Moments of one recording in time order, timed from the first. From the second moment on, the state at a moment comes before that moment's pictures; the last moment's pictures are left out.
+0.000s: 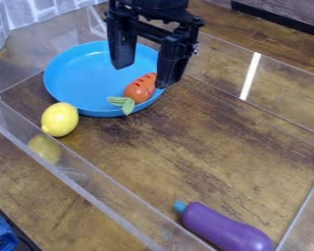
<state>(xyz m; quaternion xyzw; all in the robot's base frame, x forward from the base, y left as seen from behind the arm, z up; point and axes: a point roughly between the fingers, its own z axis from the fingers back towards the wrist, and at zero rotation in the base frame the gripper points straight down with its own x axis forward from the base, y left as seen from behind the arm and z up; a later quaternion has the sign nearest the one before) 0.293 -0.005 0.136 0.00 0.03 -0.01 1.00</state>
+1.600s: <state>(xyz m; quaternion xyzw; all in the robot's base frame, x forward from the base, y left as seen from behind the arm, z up) 0.260 0.068 0.089 0.00 0.08 -0.11 0.99</state>
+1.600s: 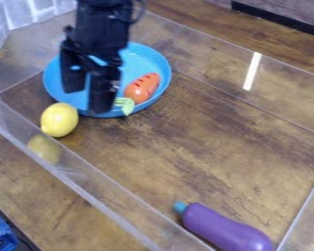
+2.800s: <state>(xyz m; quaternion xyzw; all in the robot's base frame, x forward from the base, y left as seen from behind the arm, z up) 0.266 0.130 0.035 0.01 0.02 -0.18 0.98</state>
